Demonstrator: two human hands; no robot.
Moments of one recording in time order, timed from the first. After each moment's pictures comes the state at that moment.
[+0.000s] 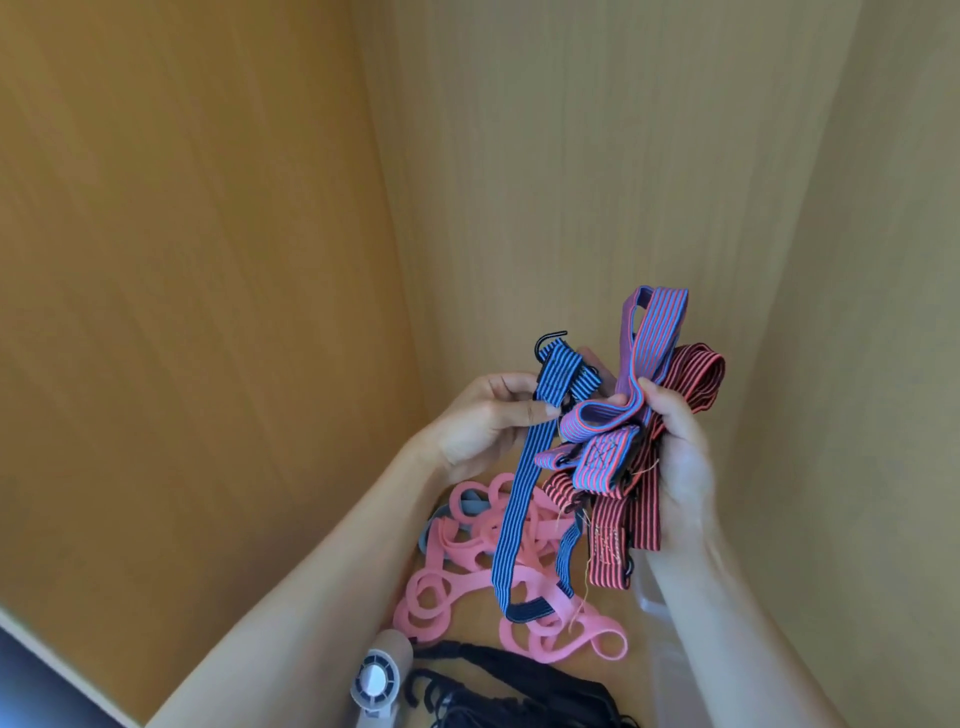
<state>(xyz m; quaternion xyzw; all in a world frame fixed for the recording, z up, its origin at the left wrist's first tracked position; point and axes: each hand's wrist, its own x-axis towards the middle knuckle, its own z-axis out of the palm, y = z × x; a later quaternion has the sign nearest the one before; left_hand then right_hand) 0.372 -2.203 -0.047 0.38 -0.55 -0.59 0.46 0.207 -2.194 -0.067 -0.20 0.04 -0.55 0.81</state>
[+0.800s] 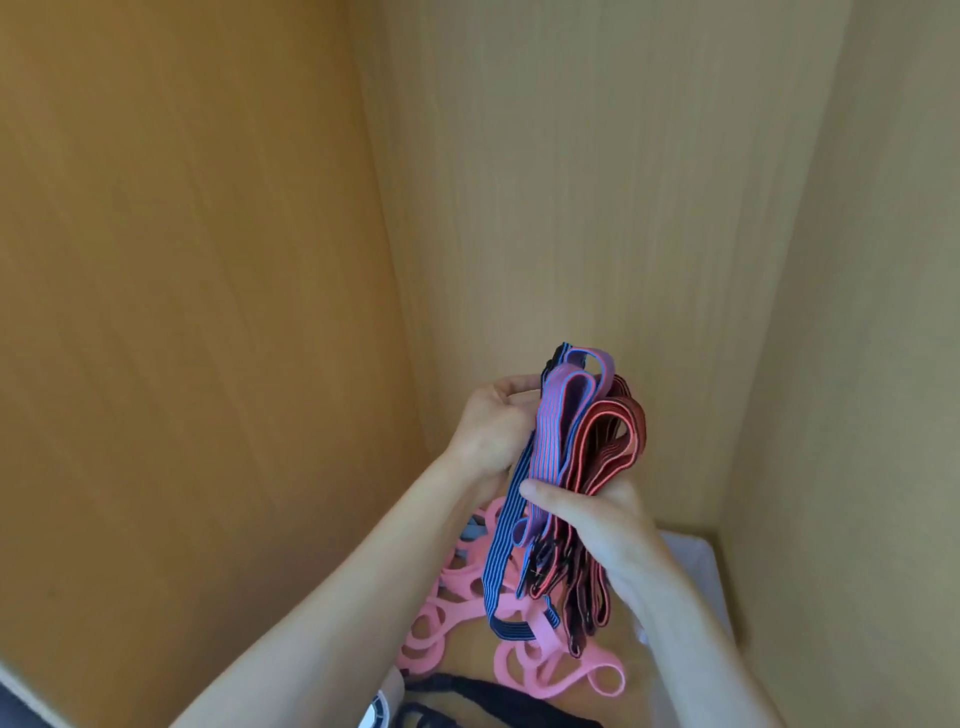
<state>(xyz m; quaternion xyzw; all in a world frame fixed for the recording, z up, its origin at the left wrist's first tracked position) 0.341 -2.216 -0.040 0.47 -0.46 -0.50 0.56 0.223 -2.191 -0.109 -0.51 0.36 -0.51 0.59</state>
